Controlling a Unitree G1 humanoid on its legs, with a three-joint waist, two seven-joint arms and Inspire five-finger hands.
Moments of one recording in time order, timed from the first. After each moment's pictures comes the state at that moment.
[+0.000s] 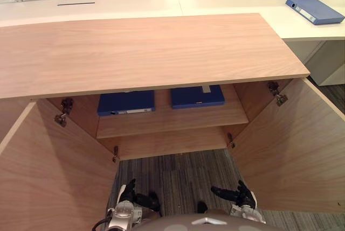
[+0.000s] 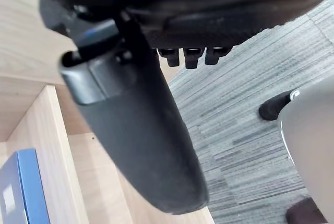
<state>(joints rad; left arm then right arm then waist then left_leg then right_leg) 0.06 0.06 0.11 1.04 0.19 -0.04 0.12 0.17 0.01 -0.20 0.88 0.17 -0.10 -0.17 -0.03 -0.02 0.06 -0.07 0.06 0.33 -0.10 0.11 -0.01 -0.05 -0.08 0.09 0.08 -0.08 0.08</state>
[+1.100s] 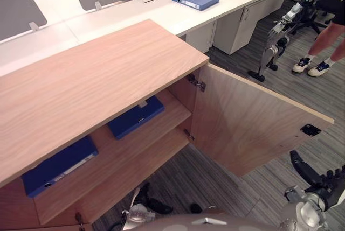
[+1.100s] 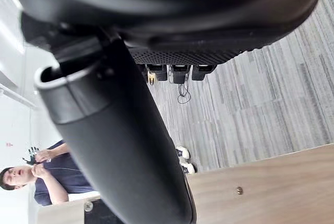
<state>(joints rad) 0.09 -0.07 0.13 1.01 0.37 -0.02 0.10 0.29 0.07 -0.61 0.06 0.35 -0.19 -0.38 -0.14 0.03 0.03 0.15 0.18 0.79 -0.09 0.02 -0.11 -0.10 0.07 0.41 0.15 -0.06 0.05</state>
